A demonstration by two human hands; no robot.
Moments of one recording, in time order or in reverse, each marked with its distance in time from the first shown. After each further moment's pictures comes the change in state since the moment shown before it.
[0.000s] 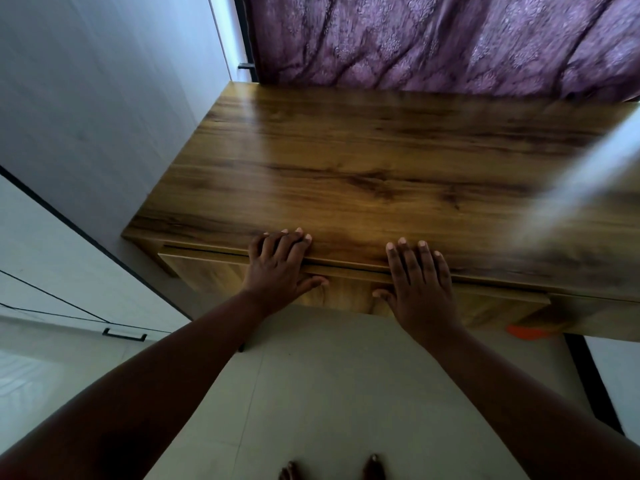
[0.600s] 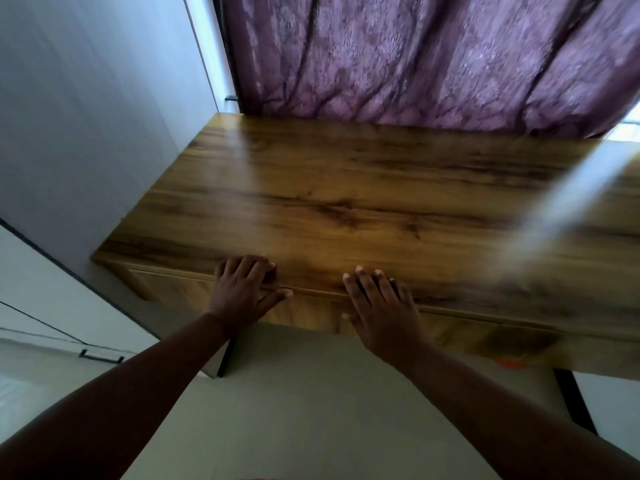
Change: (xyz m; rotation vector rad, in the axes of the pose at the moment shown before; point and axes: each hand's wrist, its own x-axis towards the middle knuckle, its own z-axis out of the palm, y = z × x) left_hand 0.013 0.013 -0.015 -0.094 -0.023 -0.109; right_hand 0.012 0.028 -0.007 0.050 -0.010 -0.176
